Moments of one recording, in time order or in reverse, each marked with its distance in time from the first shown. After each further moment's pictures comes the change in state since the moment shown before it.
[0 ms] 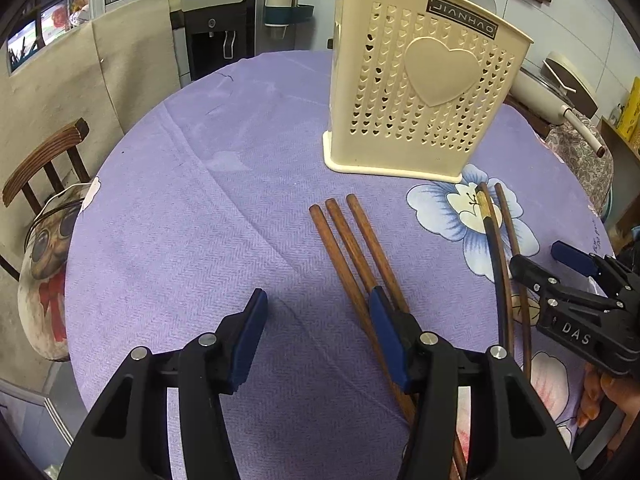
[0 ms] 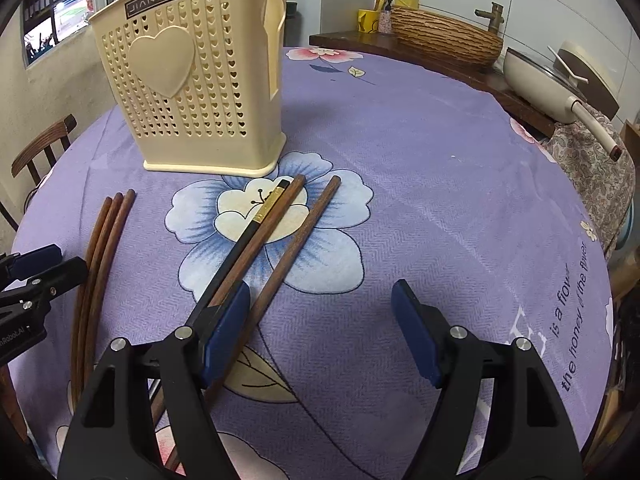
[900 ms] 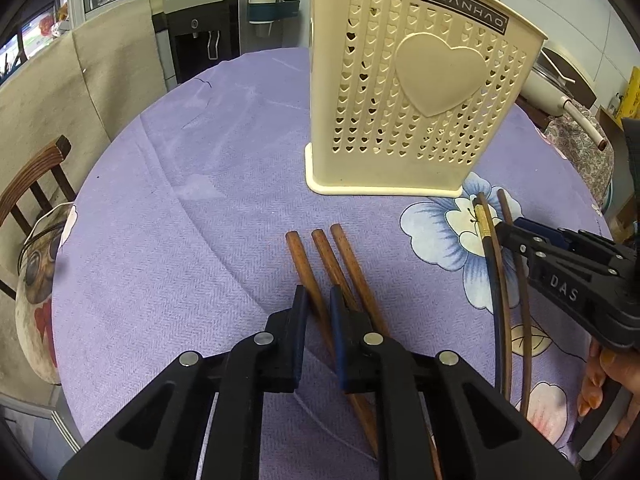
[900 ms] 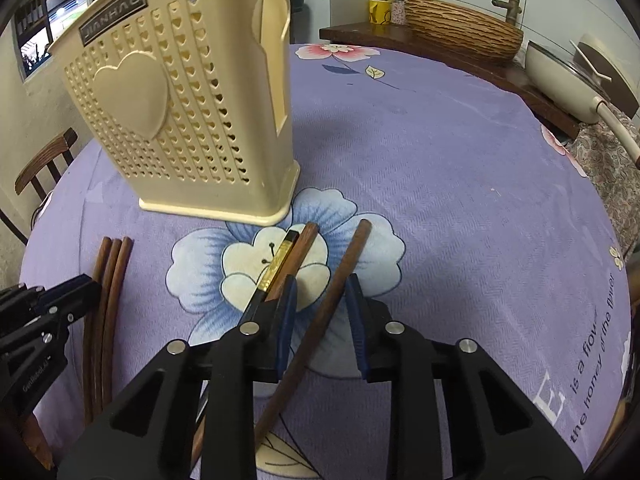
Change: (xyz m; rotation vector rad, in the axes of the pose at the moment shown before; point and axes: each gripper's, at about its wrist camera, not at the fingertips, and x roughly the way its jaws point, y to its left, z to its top) left arm 0.019 -0.010 0.027 0.037 0.025 -0.021; right arm 0.033 0.008 0.046 0.022 0.037 0.058
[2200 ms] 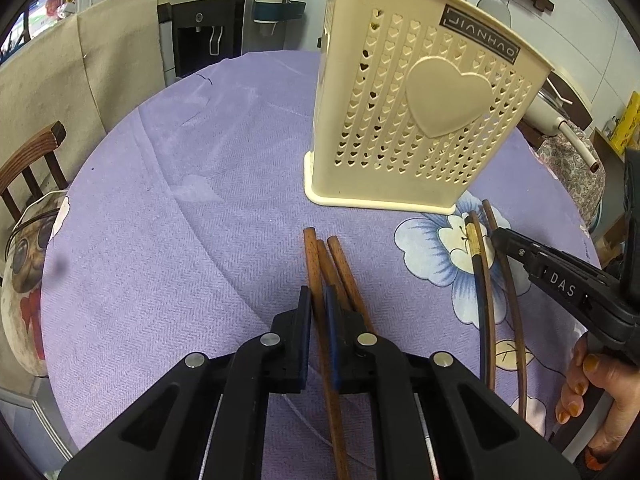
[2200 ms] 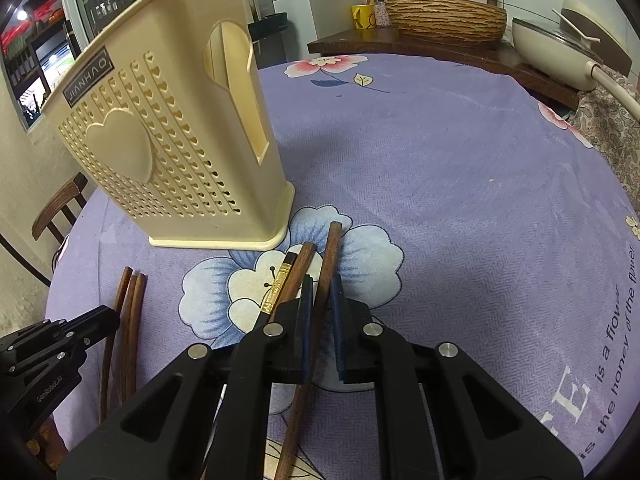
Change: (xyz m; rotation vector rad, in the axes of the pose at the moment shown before) left arm -0.003 0.012 0.008 -0.063 -0.017 -0.057; right arm -0.002 -0.020 0.002 0.129 -0.056 0.090
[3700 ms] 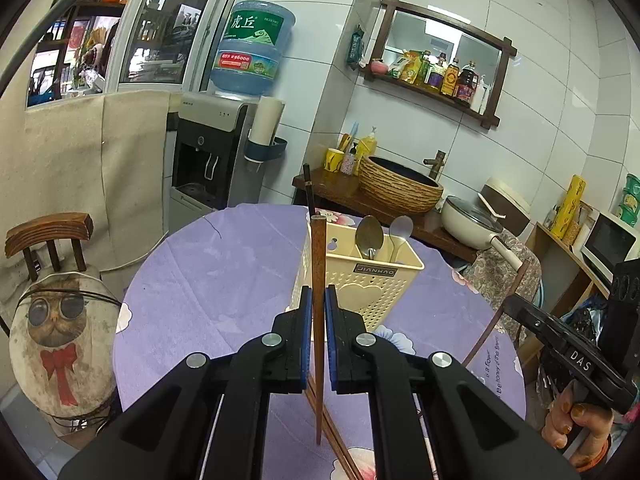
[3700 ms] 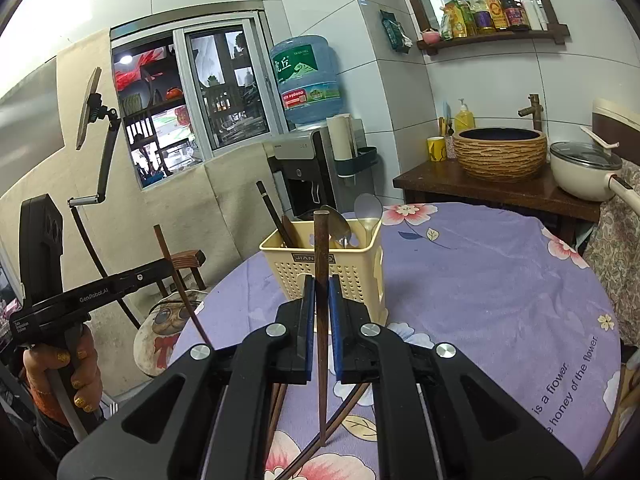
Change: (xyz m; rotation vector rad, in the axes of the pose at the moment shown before) left arm -0.168 0.014 0.023 -0.039 -0.440 -0.153; right arm -0.202 0.025 0.000 -0.136 -0.407 0.290
